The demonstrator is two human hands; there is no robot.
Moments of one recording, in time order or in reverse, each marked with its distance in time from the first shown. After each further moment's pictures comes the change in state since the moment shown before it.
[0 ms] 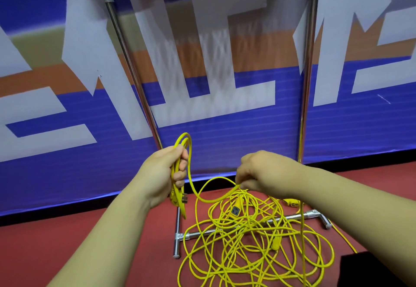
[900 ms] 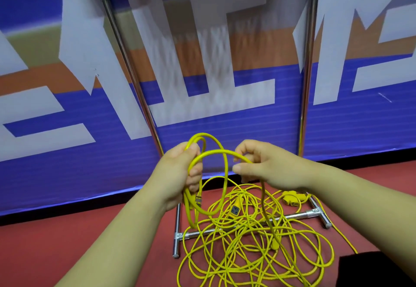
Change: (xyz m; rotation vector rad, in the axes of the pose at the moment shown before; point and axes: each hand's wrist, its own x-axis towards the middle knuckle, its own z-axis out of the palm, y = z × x) left_hand -0.009 0.000 0.038 0.037 -0.041 0.022; right_hand -0.007 -0.001 -0.004 1.011 0.107 0.128
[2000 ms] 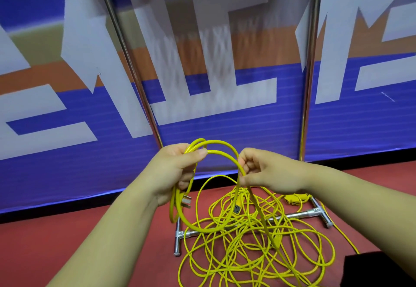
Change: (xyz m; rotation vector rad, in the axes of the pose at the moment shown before) left_hand 0.001 0.010 -0.016 0.137 -0.046 -0.048; right_hand 0.009 0.029 0.000 -0.073 -0.092 0.006
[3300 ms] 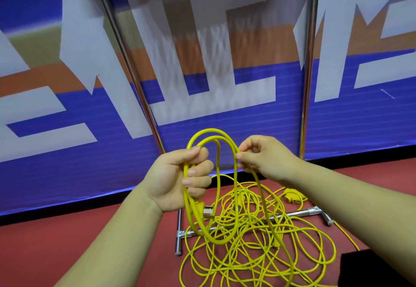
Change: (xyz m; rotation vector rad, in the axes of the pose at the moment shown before) left_hand 0.004 -0.012 -0.004 -0.667 -0.663 -0.207; right_hand 0.012 -0.012 0.006 0.201 0.442 0.096
